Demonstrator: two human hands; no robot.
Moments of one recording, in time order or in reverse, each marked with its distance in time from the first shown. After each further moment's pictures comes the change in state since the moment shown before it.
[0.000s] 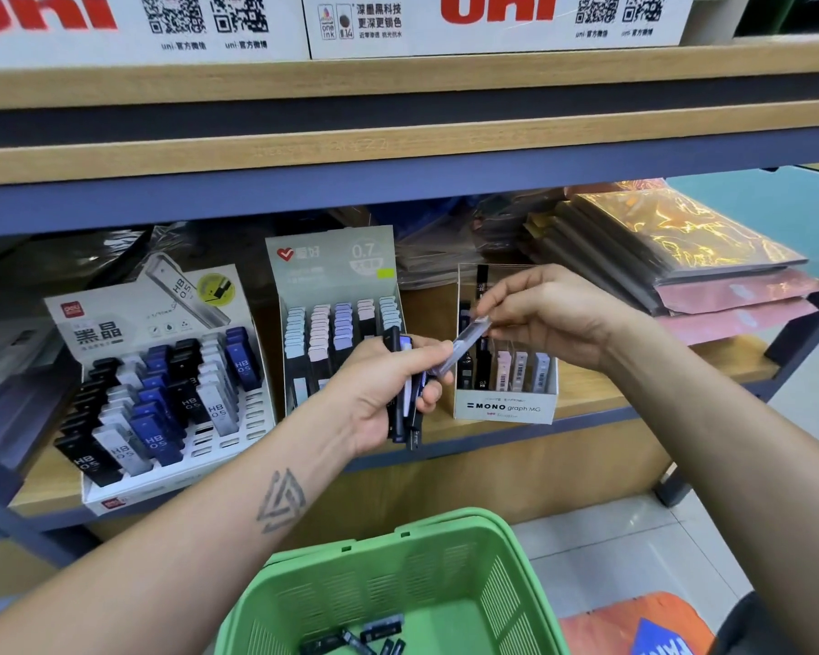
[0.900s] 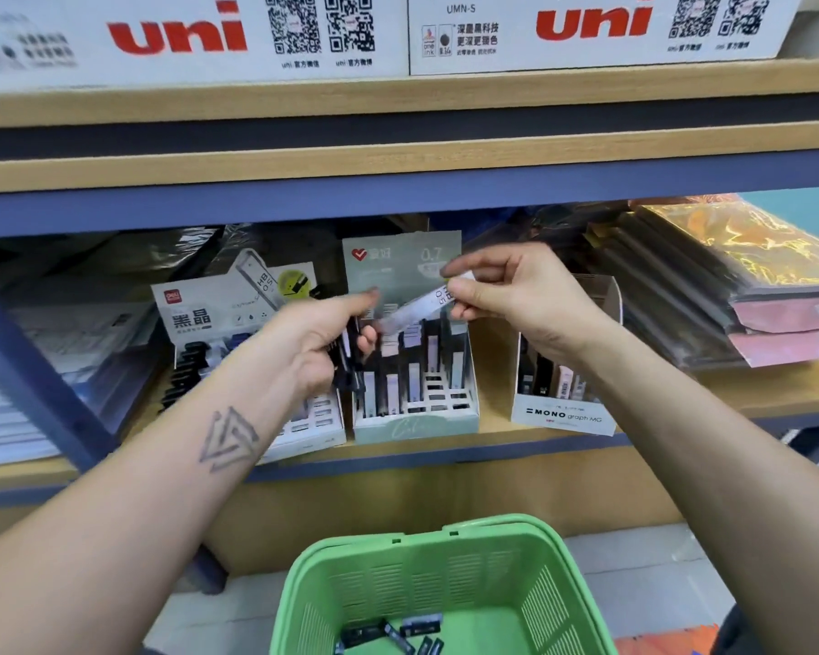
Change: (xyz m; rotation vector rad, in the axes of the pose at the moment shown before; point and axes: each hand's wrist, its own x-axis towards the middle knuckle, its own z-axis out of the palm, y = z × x) left_hand -0.021 0.067 -0.081 -0.095 0.351 -0.029; right_hand 0.017 -0.027 0.086 -0.078 -0.008 -0.349
